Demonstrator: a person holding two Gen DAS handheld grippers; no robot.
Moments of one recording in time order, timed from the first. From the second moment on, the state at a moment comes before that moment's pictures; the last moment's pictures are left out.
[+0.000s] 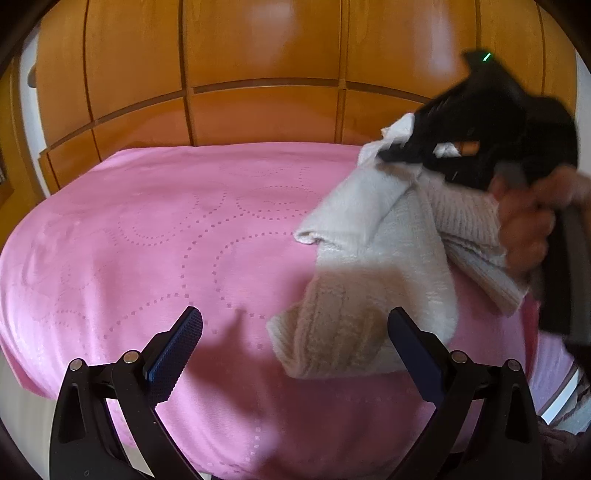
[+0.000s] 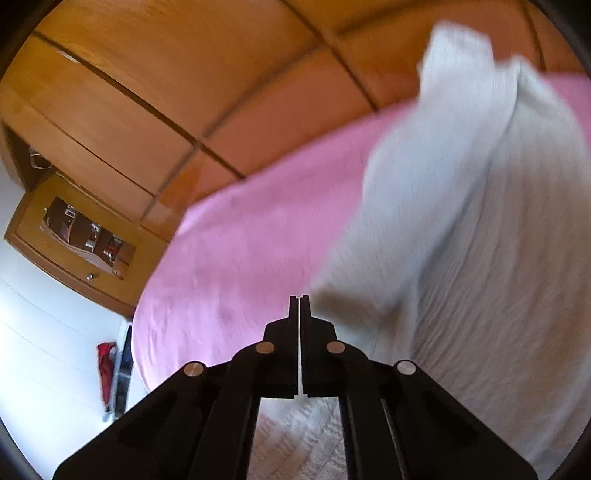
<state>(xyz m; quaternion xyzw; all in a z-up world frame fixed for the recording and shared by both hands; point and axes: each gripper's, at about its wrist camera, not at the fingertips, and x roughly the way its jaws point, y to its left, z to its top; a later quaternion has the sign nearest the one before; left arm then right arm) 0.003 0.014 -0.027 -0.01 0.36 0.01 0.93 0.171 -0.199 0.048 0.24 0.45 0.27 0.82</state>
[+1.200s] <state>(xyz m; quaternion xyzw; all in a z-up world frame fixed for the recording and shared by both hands) 0.012 -0.026 -0.041 0.06 0.37 -0.11 0.92 0.173 -0.244 0.073 0.24 0.40 0.23 0.85</state>
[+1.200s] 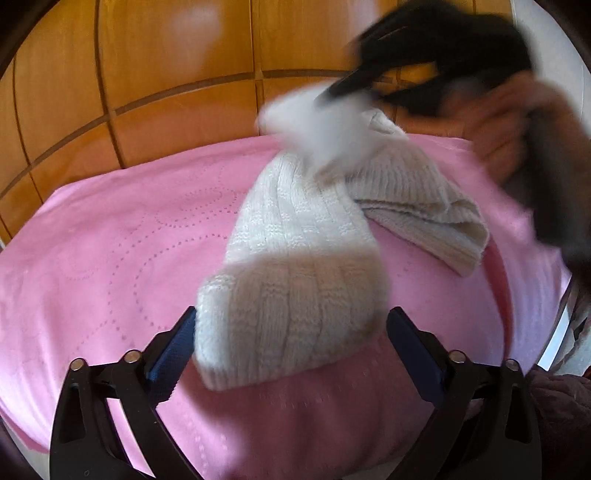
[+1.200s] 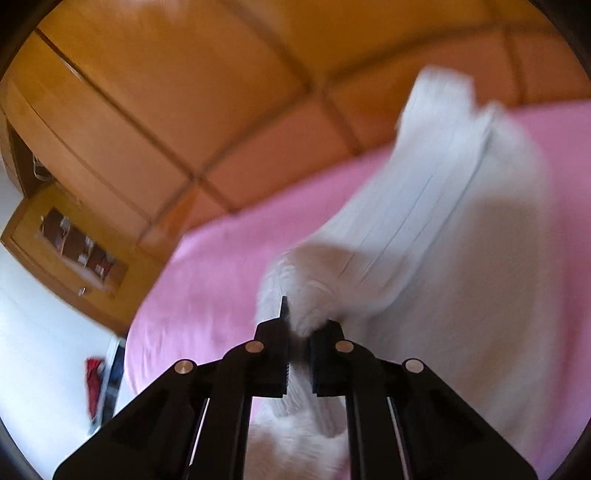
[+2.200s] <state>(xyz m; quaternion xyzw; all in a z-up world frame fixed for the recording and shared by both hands) 0.192 0.201 0.051 -0.22 0.32 0.13 0.91 0.171 -0.476 0.071 0.24 0.40 0.05 0.88</state>
